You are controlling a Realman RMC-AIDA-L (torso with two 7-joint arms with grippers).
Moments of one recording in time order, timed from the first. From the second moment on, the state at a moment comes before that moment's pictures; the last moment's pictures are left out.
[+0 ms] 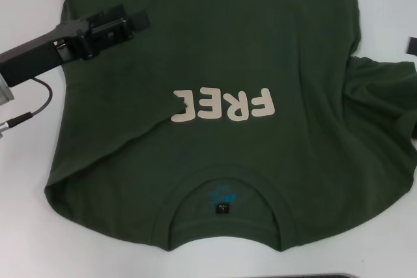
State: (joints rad) left arm -0.48 -2.15 0.50 0.64 1.85 1.63 -1.64; right arm 0.31 1.89 -0.54 -0.75 -1.95 -1.69 2.02
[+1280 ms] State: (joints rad) left arm -0.48 -2.15 0.51 0.62 1.86 1.60 -1.59; right arm 0.35 1.94 -0.37 -0.66 -2.22 -1.42 2.07
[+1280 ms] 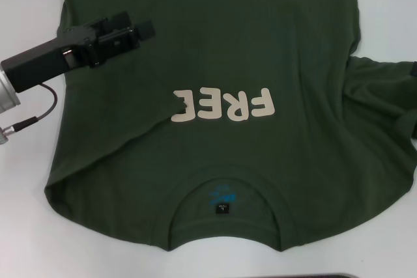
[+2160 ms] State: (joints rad) left arm -0.48 -2.15 0.52 0.62 1.86 1.60 -1.60; right arm 0.38 1.97 -0.37 -0.65 -2.22 -1.37 2.04
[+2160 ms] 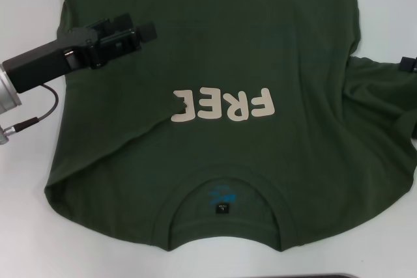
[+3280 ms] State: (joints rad) left arm -0.48 -2.15 0.52 0.62 1.86 1.59 -1.60; right arm 0.37 1.95 -0.36 -0.62 -2.21 -1.34 2.04
